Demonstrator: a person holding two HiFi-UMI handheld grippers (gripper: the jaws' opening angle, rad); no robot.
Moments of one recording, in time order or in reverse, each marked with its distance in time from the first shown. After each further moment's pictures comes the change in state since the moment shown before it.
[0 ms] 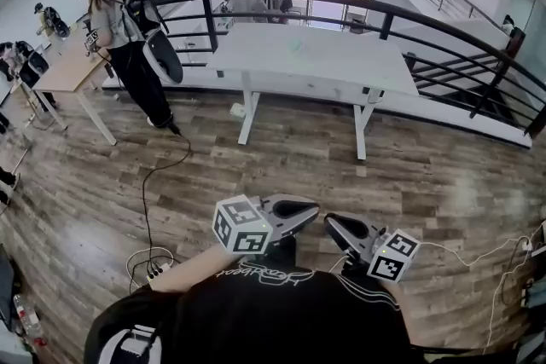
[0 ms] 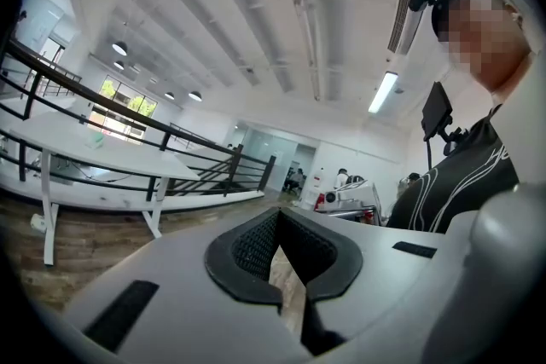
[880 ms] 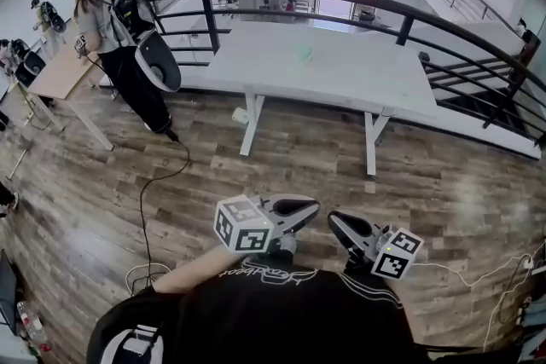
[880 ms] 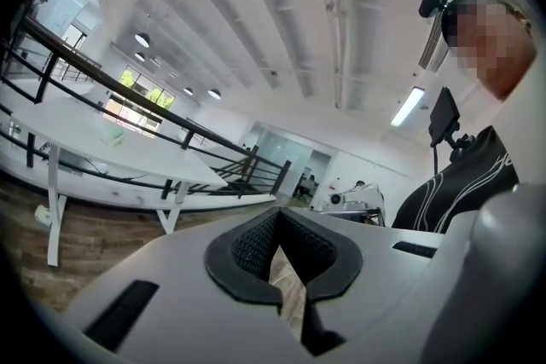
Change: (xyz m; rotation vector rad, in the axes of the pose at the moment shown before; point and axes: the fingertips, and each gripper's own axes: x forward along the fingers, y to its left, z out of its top) left arm 0.037 0.245 0.073 -0.110 -0.020 0.052; right arm 0.145 -0.196 0.074 0.082 0.015 0.017
